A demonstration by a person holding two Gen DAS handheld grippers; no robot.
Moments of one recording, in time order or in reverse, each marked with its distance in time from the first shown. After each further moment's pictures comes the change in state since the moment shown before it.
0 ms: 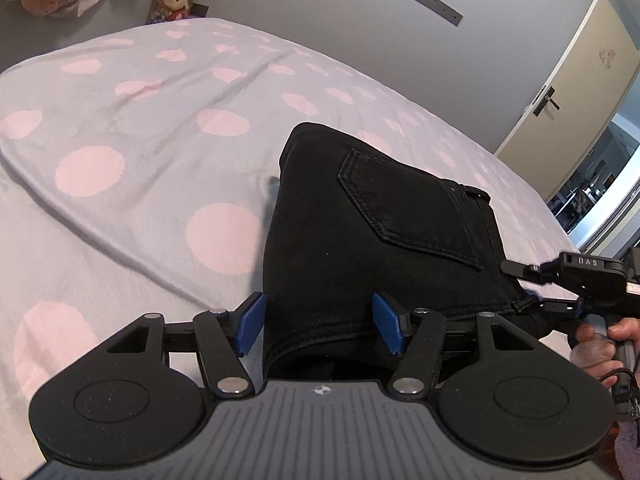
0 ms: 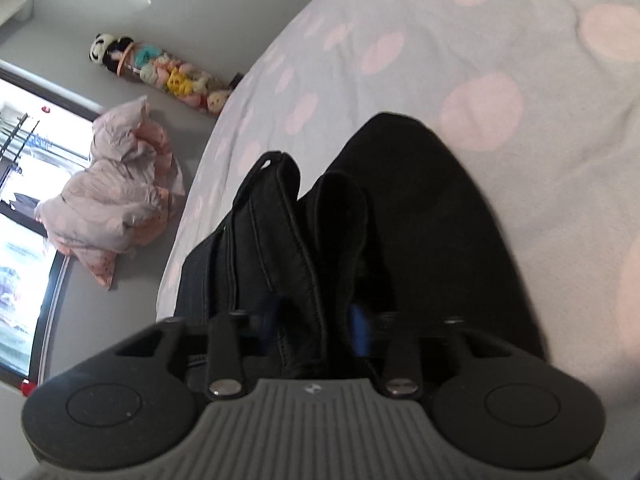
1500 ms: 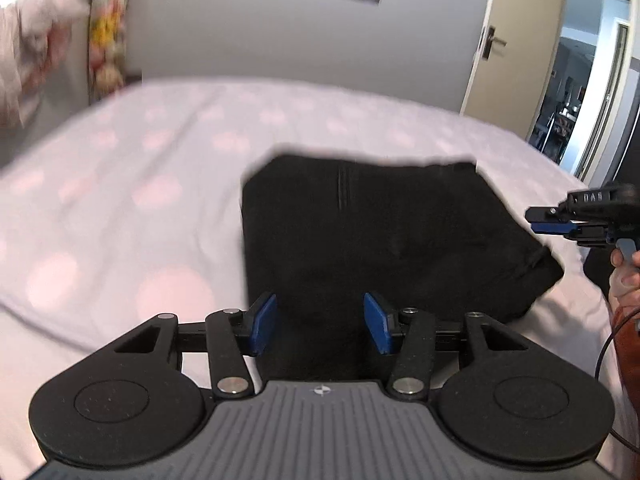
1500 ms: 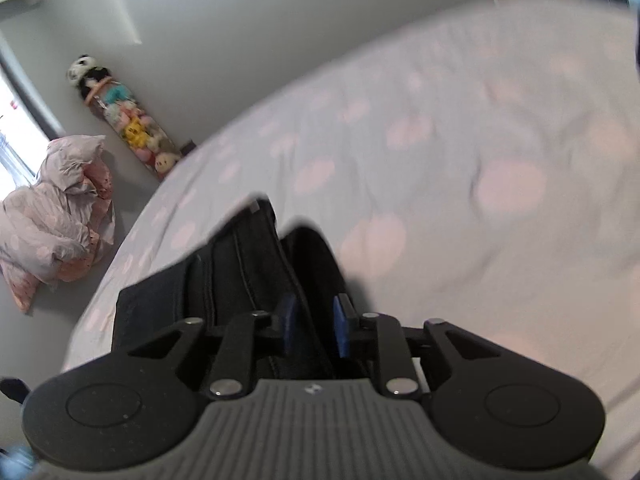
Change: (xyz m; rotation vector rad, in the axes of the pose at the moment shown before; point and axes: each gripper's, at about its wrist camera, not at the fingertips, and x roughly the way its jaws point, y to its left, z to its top) left arm 0.000 -0.068 0.014 0.356 -0.067 0.017; right arm -0.072 0.009 0.002 -0.262 -0.319 -0.272
